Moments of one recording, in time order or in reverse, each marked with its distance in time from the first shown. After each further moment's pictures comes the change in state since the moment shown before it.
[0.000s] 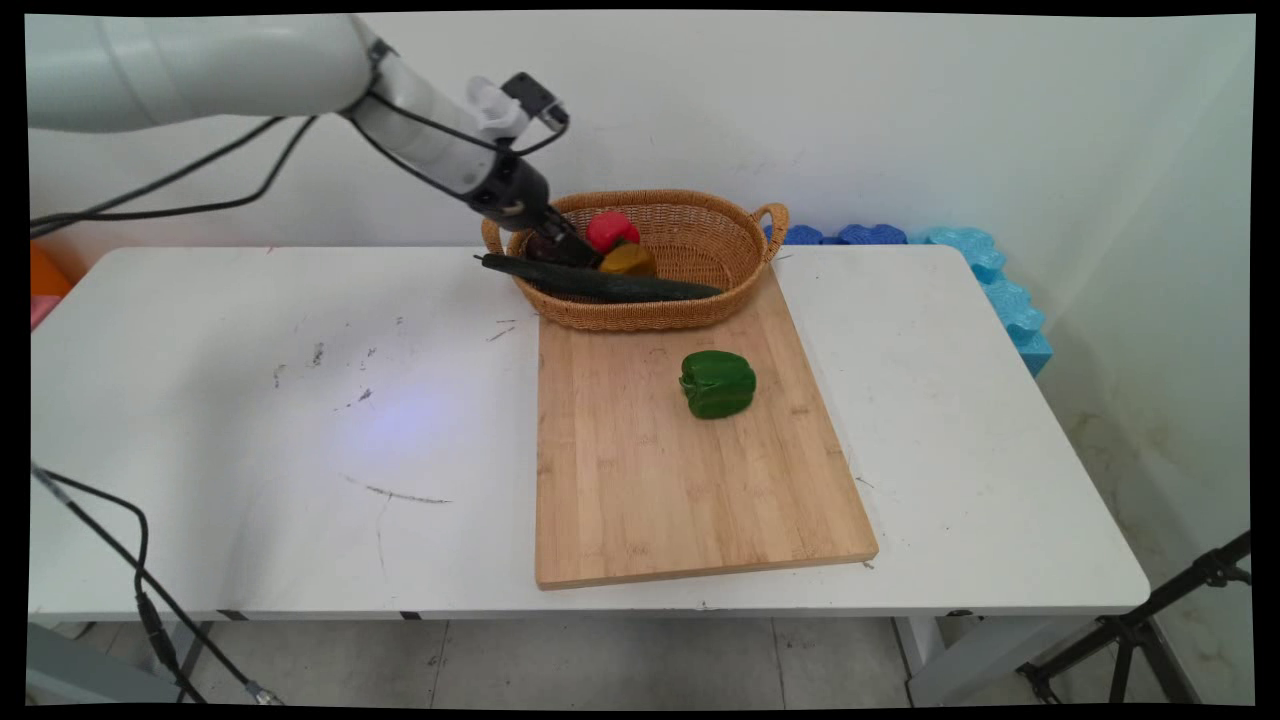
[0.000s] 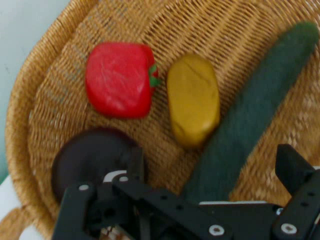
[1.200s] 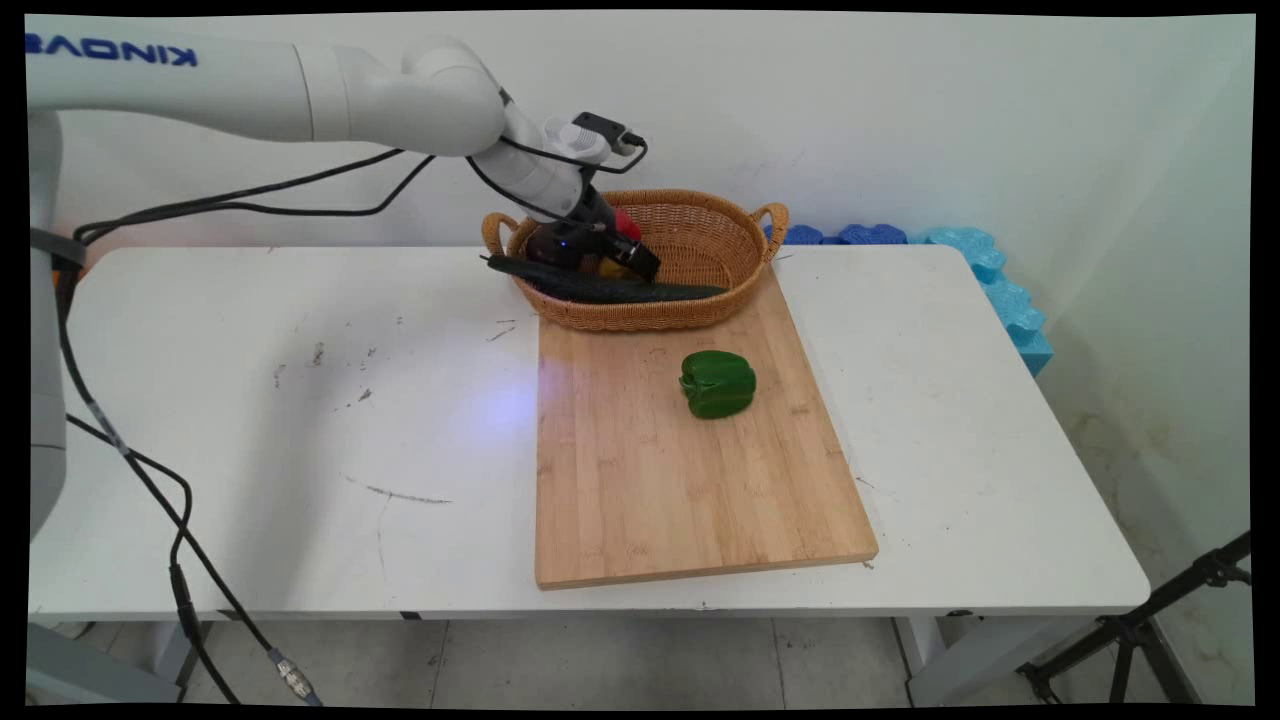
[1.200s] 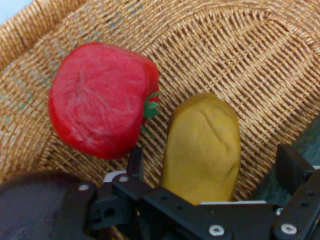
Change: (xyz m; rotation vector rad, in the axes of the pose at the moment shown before) arm 0.034 0.023 0.098 0.065 -0.049 -0.248
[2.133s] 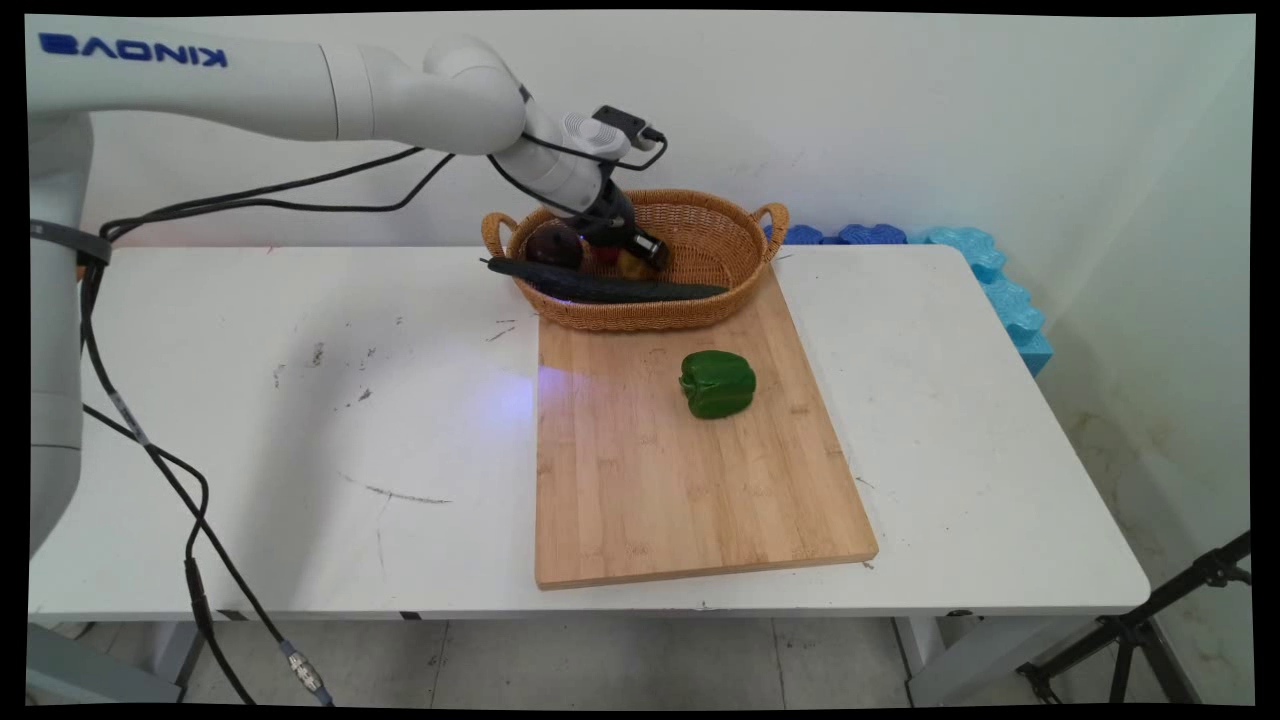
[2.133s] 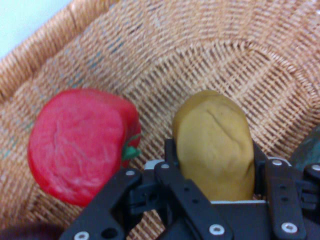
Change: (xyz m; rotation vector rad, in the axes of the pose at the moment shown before) arm 0.015 0.011 0.006 -0.009 0.040 0.052
